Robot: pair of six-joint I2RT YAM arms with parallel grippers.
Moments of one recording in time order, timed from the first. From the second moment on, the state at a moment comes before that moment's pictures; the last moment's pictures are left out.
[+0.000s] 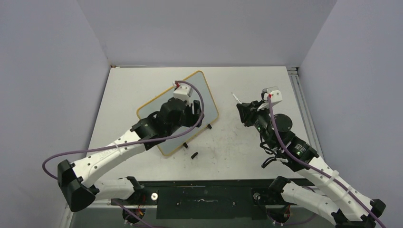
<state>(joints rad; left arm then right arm) -0.93 1.20 1.04 -0.35 -0.37 -0.56 0.79 0.76 0.90 -0.19 0.35 0.24</state>
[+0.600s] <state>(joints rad) -0.01 0.95 1.13 -0.49 0.30 -0.25 0.75 0.86 0.90 -0.09 0.09 0.25</state>
